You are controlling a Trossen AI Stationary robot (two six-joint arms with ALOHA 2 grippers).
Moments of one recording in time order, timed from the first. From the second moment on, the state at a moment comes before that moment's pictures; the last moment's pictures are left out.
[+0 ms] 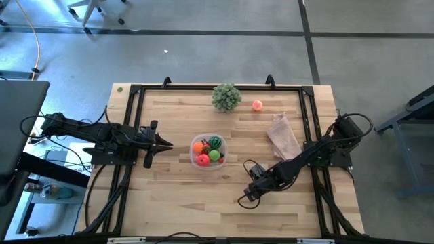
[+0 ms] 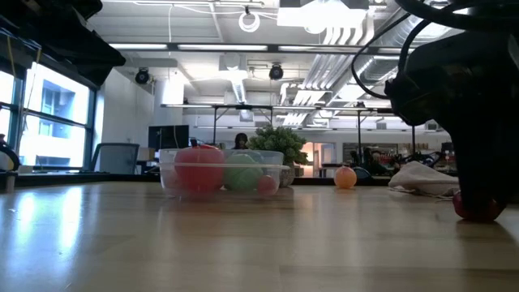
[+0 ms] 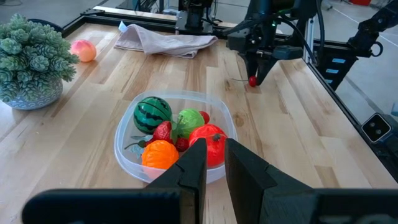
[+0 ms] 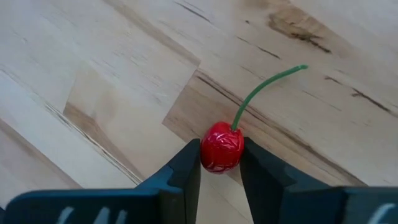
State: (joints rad) left arm -0.10 0.41 0.33 -0.30 -0.18 -0.19; right arm 0.53 1.72 0.91 -0.42 0.04 1.49
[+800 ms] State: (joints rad) left arm -0.10 0.41 0.33 -0.29 -0.18 -0.19; right arm 0.51 1.69 0.91 -0.25 0.14 1.22
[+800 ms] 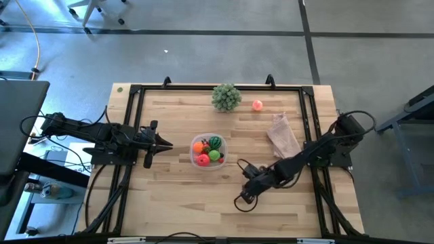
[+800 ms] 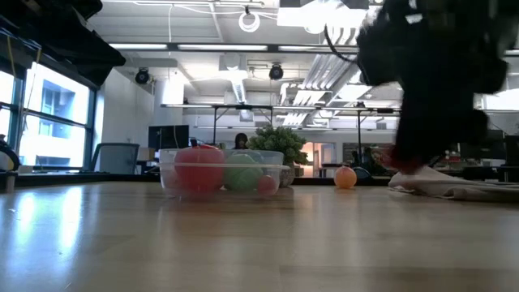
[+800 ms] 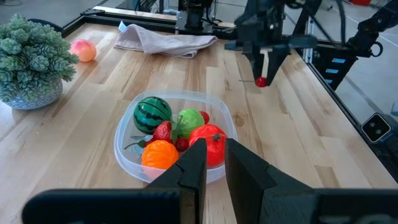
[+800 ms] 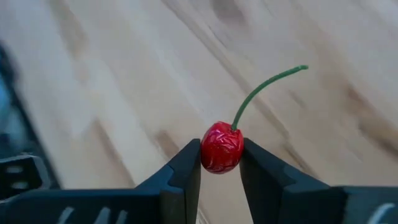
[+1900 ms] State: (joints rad) left arm -0.10 0.41 0.33 -0.30 -0.18 -0.19; right arm 0.04 1.70 0.94 0.13 0.02 0.30
